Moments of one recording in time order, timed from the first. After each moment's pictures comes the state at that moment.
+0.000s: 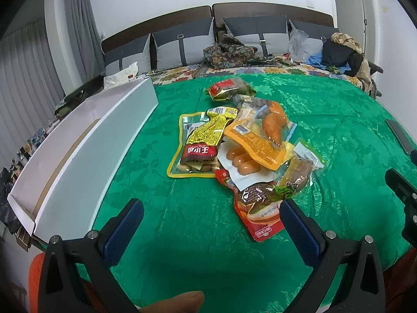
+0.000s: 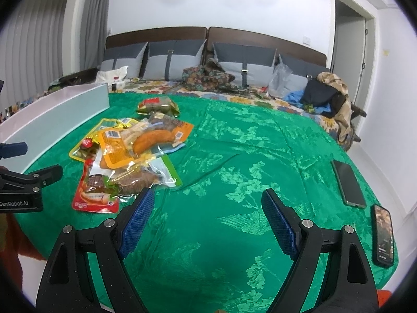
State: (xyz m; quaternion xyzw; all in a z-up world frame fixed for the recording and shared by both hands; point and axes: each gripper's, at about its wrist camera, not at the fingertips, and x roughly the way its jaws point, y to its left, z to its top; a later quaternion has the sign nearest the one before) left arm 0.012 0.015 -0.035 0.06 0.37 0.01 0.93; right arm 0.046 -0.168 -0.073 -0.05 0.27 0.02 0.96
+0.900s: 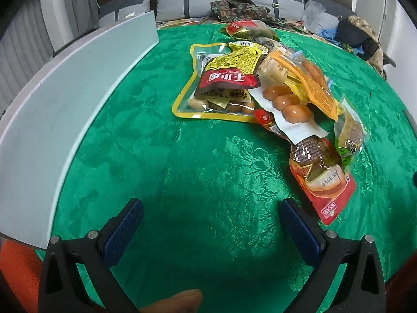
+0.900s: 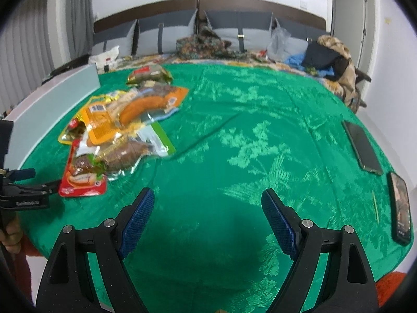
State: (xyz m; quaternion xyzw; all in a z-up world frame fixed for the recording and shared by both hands) left arm 0.051 0.066 -0.112 0.01 0.48 0.00 0.88; right arm 0.070 -0.182 -0.108 -0.01 0.36 0.01 0.93
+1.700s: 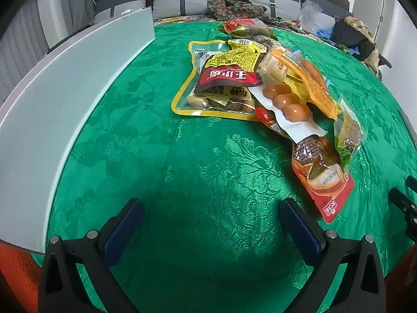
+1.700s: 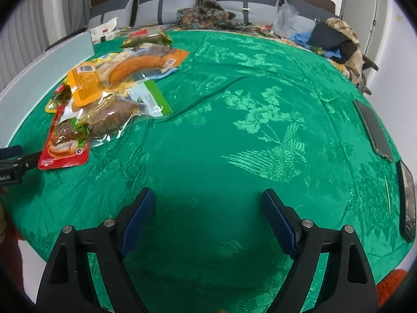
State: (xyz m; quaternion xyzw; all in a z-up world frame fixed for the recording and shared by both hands) left arm 0.056 0.071 -0.114 0.00 0.48 -0.02 0.88; right arm 0.083 -0.177 -0.141 -0.03 0.42 0.01 0.91
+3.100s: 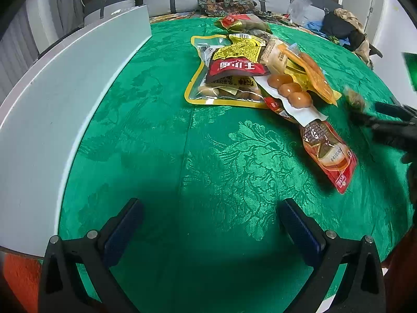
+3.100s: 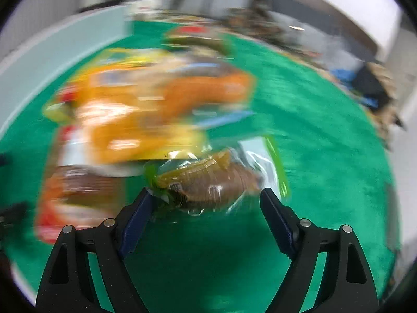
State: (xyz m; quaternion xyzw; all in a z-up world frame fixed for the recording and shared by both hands) left arm 0.046 0.093 -0.113 0.02 0.49 -0.04 0.87; right arm 0.177 -0.110 -0.134 -0.14 0.43 0.05 0.89
